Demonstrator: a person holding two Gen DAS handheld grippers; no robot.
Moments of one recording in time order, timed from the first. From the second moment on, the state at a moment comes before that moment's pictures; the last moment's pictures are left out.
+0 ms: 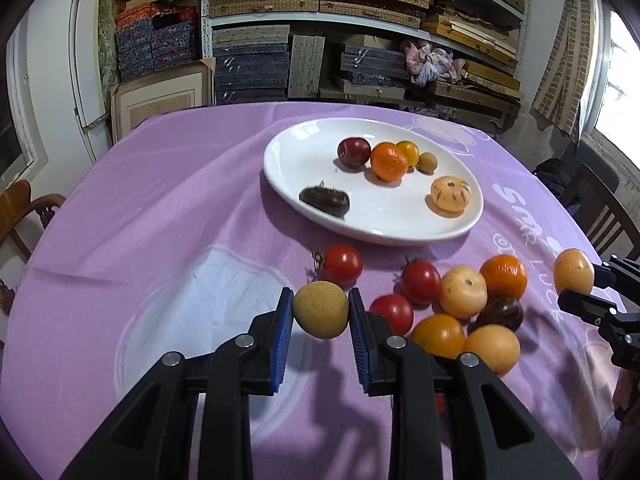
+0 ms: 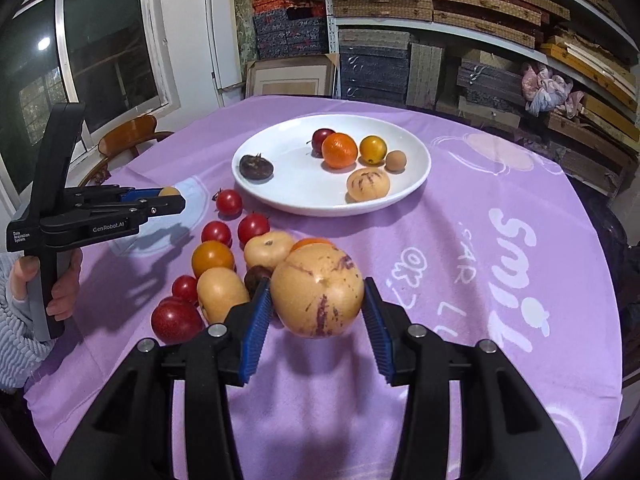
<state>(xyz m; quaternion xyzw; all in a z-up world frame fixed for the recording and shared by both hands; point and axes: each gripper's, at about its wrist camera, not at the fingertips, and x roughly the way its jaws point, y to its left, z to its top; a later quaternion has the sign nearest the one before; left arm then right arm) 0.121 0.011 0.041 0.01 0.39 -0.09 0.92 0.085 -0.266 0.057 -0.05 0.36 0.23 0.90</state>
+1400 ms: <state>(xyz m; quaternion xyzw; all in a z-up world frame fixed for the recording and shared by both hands) 0.167 0.010 0.068 0.00 0.39 -0.03 0.92 0.125 -0.277 0.077 0.02 0.32 0.17 0.93</state>
